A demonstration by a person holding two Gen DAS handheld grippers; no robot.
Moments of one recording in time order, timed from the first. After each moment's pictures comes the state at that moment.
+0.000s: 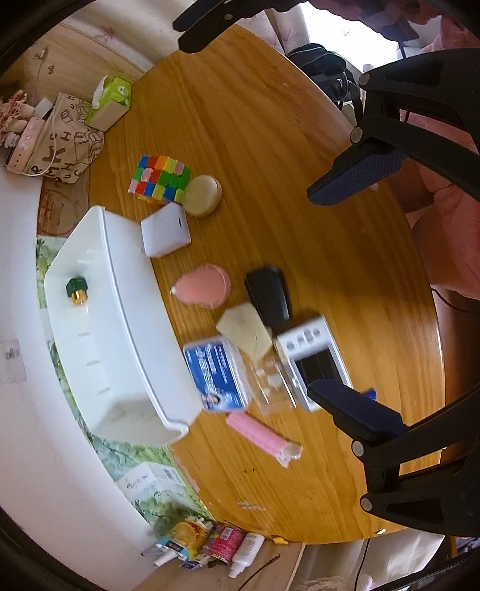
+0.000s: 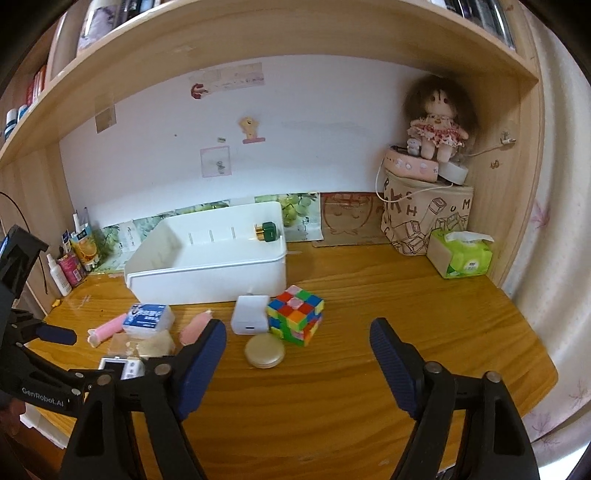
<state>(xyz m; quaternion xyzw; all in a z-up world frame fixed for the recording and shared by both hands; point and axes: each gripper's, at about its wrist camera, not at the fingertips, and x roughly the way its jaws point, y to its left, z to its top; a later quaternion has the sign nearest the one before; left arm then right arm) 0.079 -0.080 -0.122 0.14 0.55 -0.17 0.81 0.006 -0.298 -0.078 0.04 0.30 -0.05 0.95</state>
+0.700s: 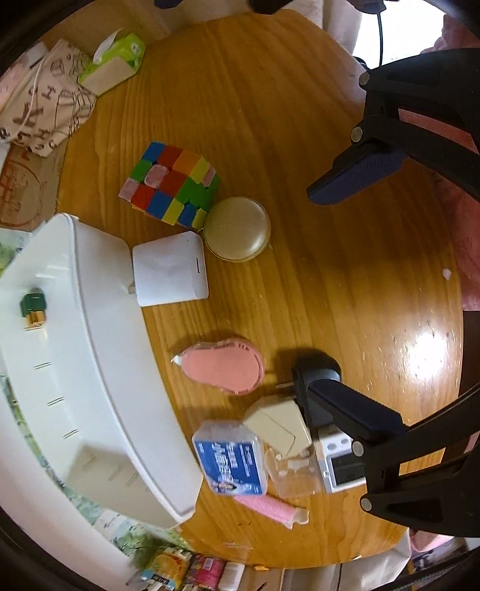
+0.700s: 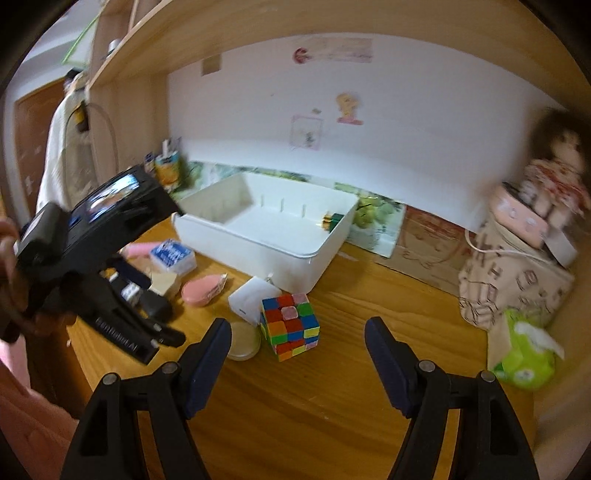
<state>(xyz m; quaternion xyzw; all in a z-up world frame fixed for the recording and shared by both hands) 0.142 -0.174 -0.173 0.10 0.64 -0.11 0.76 0.081 -0.371 -0.096 -0.11 0.32 0.22 0.91</state>
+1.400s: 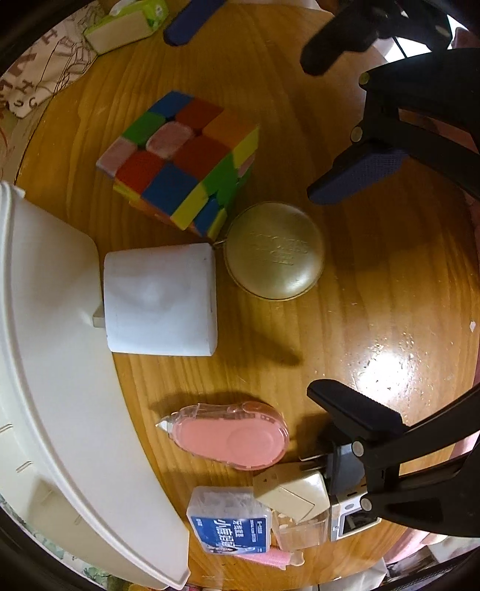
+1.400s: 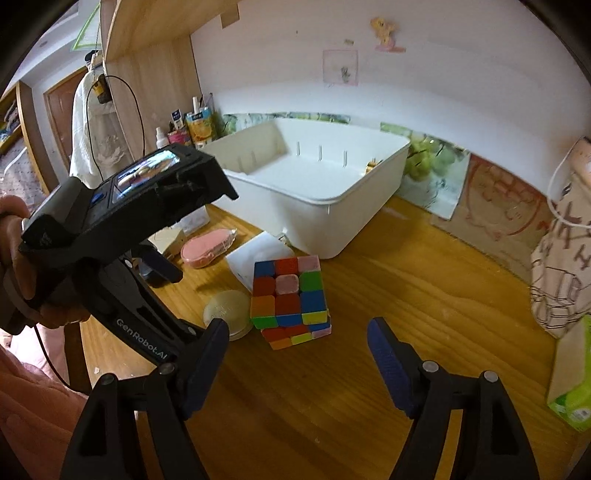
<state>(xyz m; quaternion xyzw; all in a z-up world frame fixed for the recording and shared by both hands) 0.192 -0.208 -0.226 0.07 0.71 -0.07 0.70 0.154 -0.380 -0.161 -0.09 0.40 0.33 0.85</state>
